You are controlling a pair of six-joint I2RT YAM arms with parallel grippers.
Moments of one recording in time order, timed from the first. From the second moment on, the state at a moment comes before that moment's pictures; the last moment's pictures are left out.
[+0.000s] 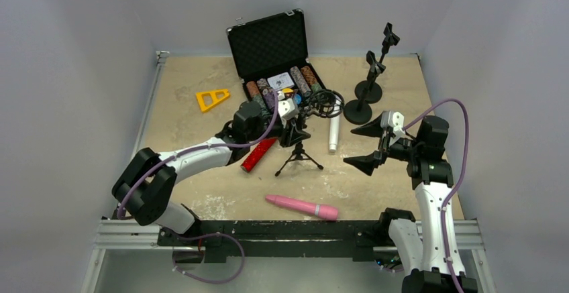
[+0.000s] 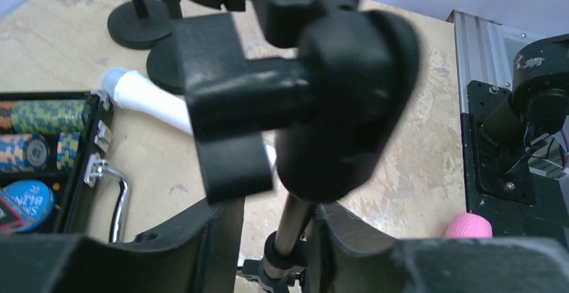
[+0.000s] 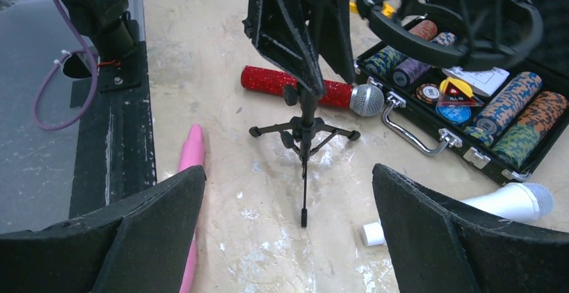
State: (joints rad) left arm -0.70 1.50 0.84 0.51 0.59 -0.01; right arm -0.17 0.74 0.71 -0.45 -1.38 -0.47
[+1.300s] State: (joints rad) left arm -0.66 0.89 0.75 -0.34 0.05 -0.10; right arm -0.18 0.73 0.71 -0.51 -1.33 -0.54
